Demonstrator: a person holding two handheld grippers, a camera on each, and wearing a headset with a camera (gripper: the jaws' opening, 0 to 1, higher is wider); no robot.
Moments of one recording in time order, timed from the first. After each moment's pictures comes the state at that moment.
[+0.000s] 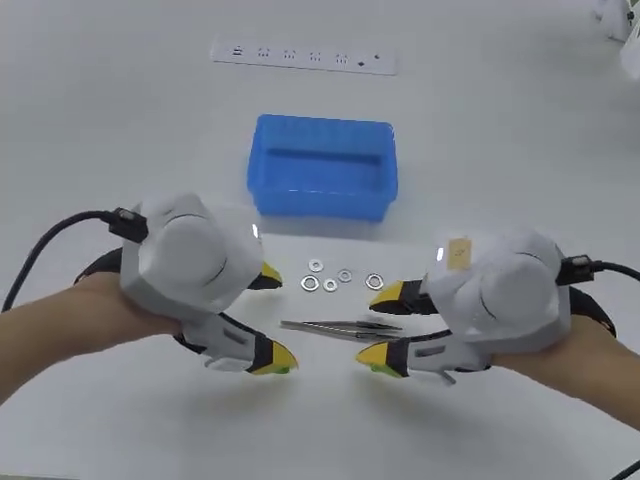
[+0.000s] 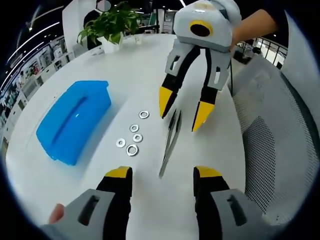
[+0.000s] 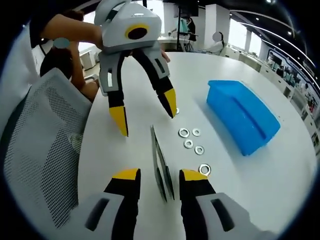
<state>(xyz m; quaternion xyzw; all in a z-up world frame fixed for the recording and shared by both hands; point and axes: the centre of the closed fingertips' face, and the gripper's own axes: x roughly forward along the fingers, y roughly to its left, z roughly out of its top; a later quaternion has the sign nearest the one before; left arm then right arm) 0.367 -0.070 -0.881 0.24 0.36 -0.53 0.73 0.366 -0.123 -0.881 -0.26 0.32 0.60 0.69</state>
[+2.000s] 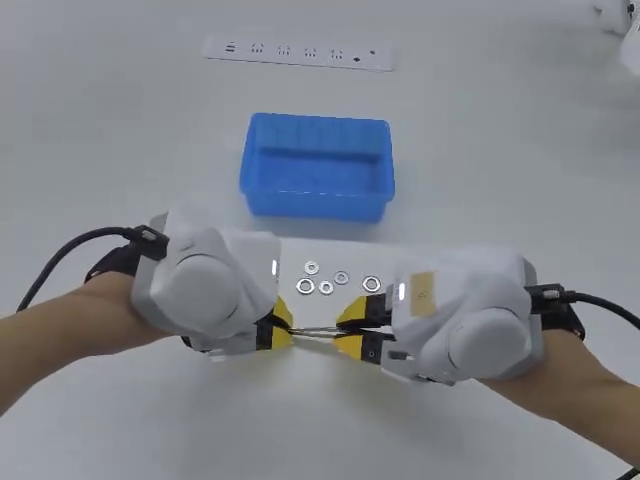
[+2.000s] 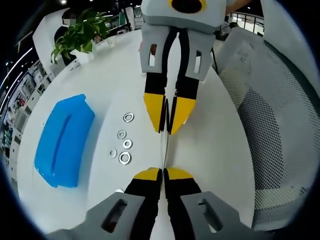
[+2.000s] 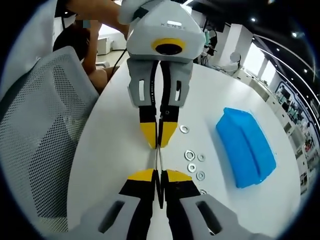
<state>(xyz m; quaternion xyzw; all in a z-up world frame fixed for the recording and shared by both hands) 0.360 -0.073 -0.886 0.34 0.32 -0.58 0.67 0.357 -0.095 -0.869 -0.34 0.22 0.63 0.66</state>
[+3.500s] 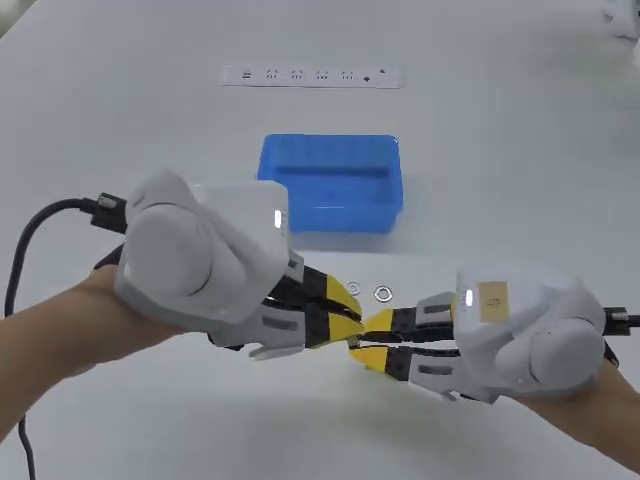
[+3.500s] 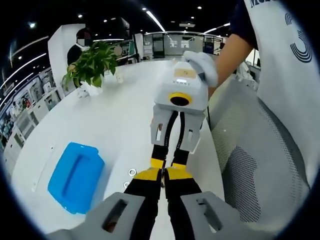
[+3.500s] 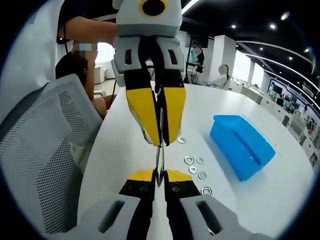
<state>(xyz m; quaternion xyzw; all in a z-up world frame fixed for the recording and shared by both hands) 0.353 -0.133 -0.793 0.23 0.23 -0.60 0.73 0.351 -0.109 -0.849 -0.22 0.18 0.65 0.71</state>
